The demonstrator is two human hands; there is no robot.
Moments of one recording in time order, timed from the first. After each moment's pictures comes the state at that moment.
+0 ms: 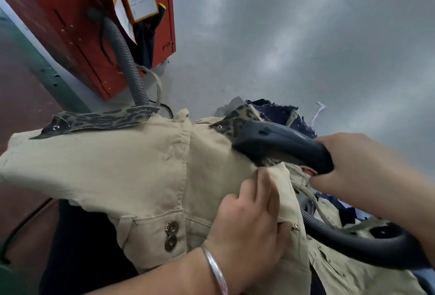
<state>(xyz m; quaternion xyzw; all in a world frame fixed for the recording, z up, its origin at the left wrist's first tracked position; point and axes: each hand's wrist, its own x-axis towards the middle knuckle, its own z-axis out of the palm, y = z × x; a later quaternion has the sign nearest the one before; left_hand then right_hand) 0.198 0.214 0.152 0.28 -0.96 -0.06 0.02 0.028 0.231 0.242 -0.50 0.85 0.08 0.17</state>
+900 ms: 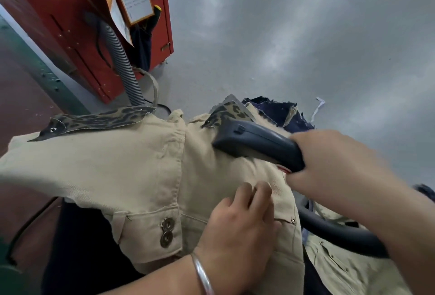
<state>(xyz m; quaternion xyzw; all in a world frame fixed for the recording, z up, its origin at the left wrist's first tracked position) 0.207 0.224 0.141 0.24 -0.96 -0.04 0.12 0.057 0.227 0.241 -0.52 0.84 0.09 0.14</state>
